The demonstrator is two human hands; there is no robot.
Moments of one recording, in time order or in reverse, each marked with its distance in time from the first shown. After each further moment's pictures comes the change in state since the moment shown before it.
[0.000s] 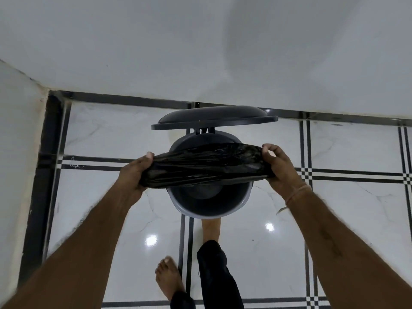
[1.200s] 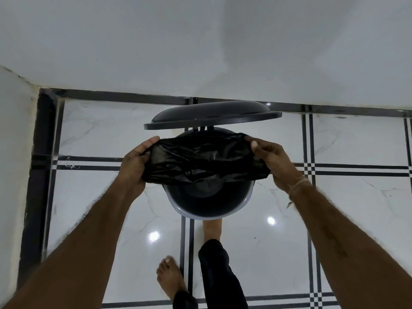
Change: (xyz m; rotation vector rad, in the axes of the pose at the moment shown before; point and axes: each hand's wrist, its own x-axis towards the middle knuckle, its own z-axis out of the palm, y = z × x) left_hand 0.026 0.005 0.021 0.078 0.004 0.107; right_hand 0.012 -0.002 0.003 -0.307 -0.282 -0.177
